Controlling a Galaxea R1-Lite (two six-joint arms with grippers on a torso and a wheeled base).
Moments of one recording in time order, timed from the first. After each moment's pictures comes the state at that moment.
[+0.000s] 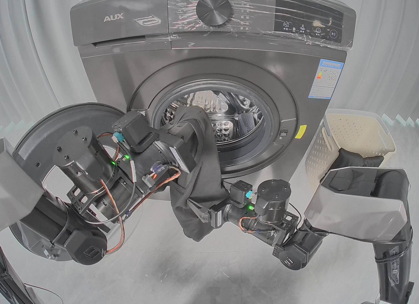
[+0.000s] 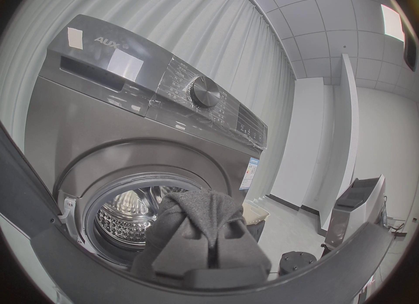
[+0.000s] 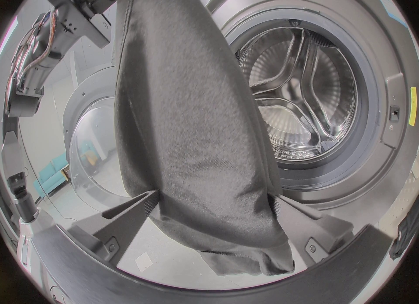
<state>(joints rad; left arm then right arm) -0.63 1.86 -0.66 -1.55 -0.07 -0.14 0.74 2.38 -0.89 -1.42 0.03 0.06</state>
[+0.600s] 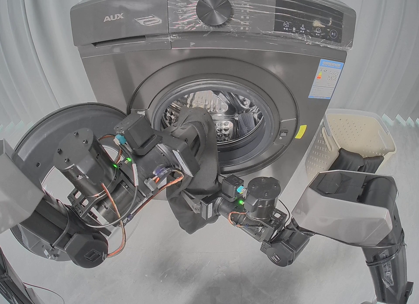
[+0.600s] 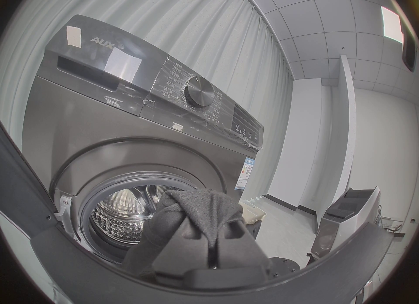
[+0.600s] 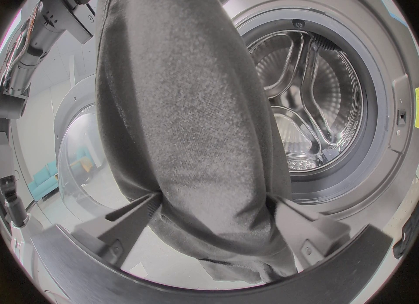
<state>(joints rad) -0.65 1.86 -0.65 -1.55 -0.07 -0.14 0.75 2.45 -1.03 -1.43 -0.01 0.06</state>
